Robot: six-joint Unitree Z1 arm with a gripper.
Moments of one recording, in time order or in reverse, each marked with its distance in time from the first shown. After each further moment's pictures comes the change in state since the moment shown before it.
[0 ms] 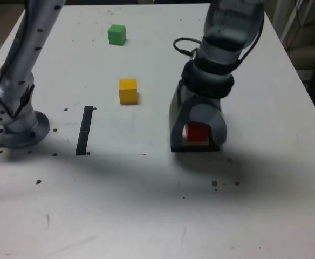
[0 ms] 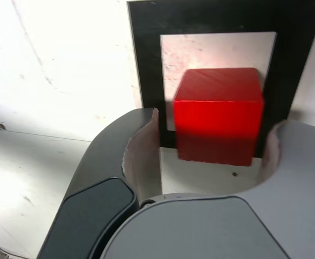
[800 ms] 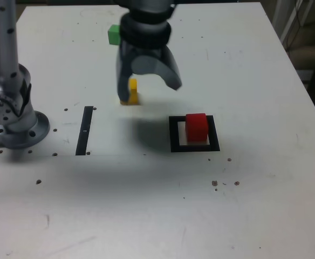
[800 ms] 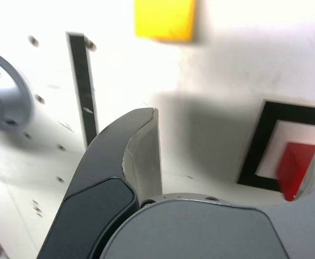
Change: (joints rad) arm 0.166 -0.374 0.336 -0.008 0.121 0.058
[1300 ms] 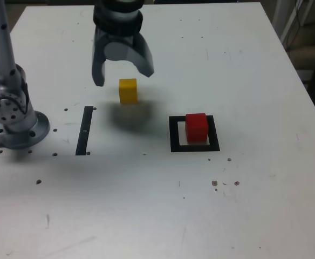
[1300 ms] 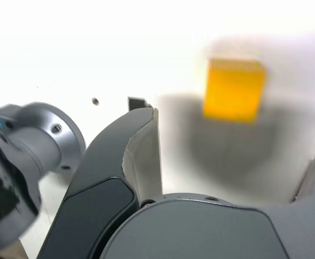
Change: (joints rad) arm 0.213 -0.067 0.149 -0.045 0.076 0.197
